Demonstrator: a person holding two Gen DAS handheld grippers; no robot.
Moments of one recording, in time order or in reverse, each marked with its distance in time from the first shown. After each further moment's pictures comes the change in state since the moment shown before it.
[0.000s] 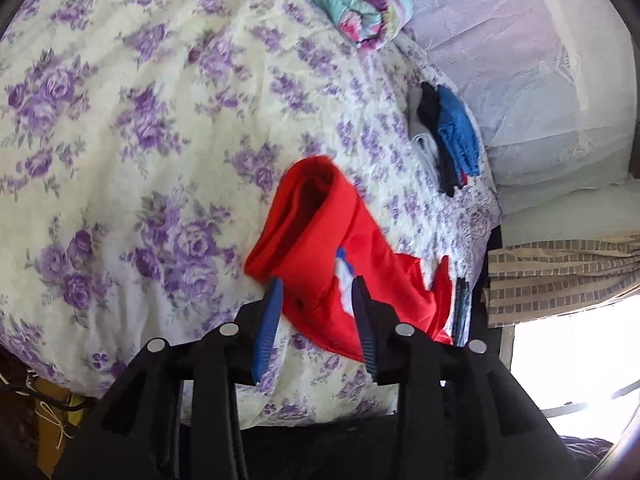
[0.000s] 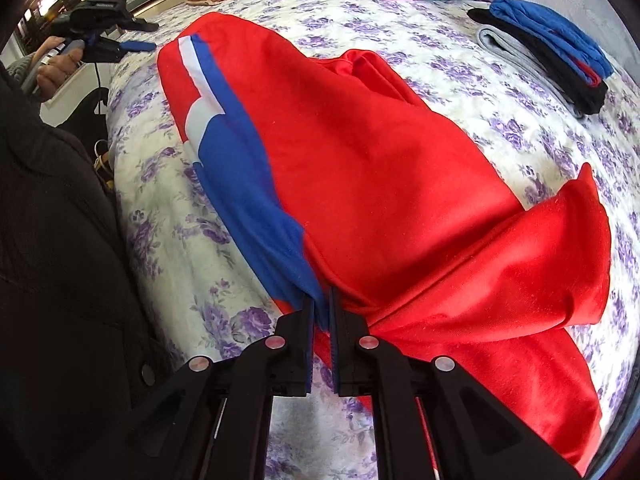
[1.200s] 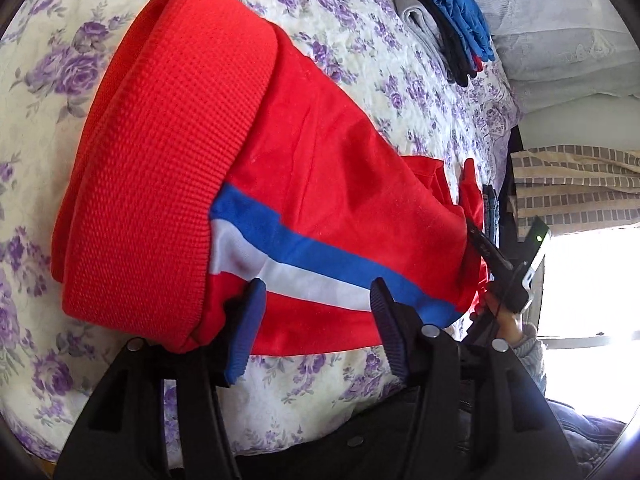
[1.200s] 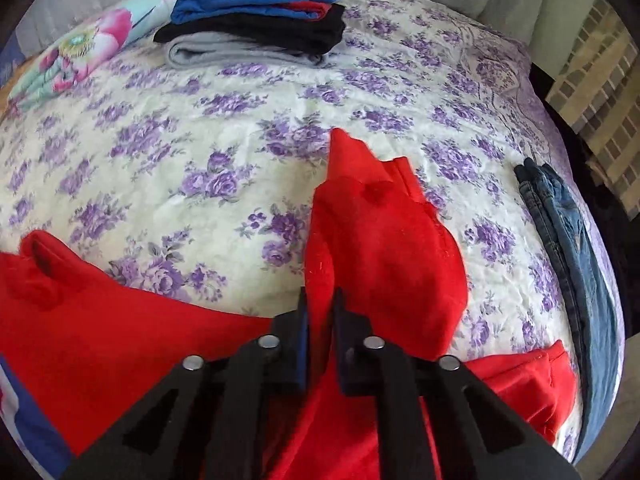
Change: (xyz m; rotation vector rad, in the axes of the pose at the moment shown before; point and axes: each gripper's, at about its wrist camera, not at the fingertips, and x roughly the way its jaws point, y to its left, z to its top) left arm 0.137 -0.032 -0.023 0.156 0.337 0.064; right arm 0.009 -0.109 0.024 0.751 -0.108 -0.596
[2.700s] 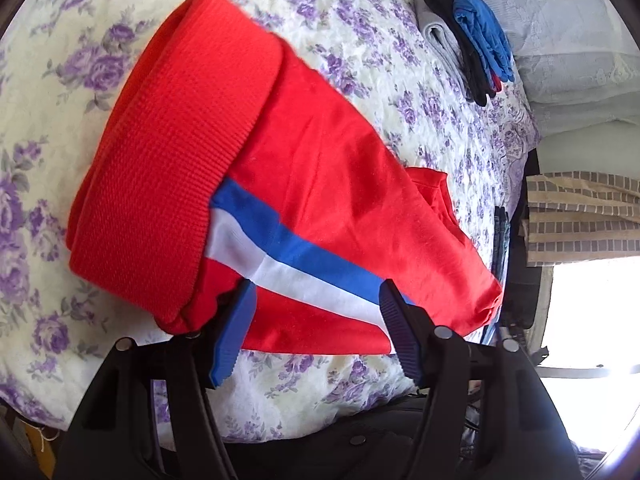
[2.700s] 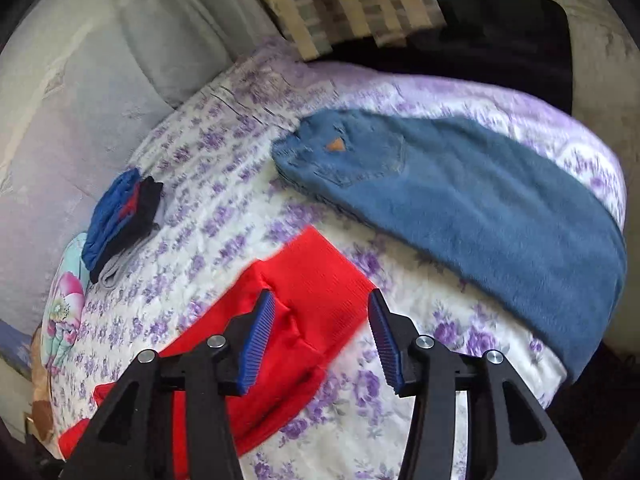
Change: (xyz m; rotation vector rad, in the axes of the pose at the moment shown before) left arm -0.012 -0.013 -0.006 -0.072 -0.035 0.070; right arm -0.088 -0.222 -0.134 0.758 -0.277 0.101
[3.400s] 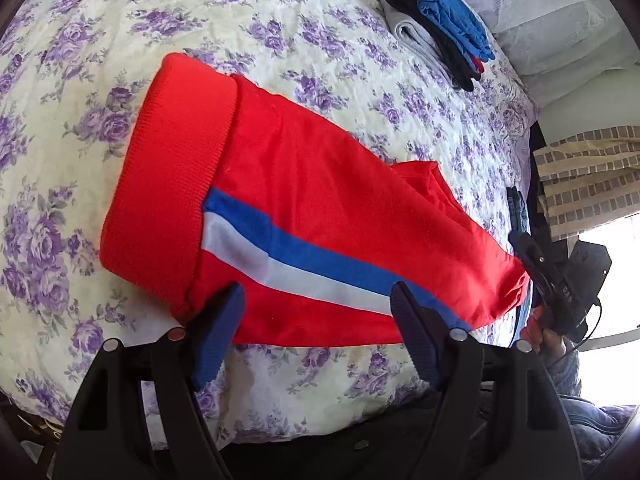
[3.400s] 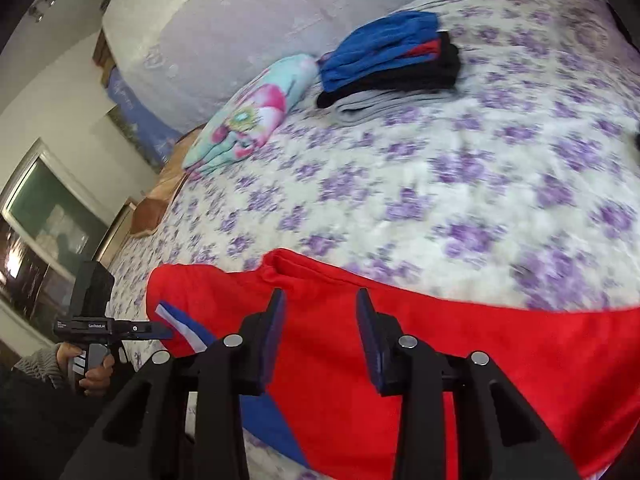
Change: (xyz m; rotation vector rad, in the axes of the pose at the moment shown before) left arm -0.020 -0.015 -0.016 0.136 -0.097 0.092; right arm 0.059 0.240 -0.071 -0.579 0.473 0.658
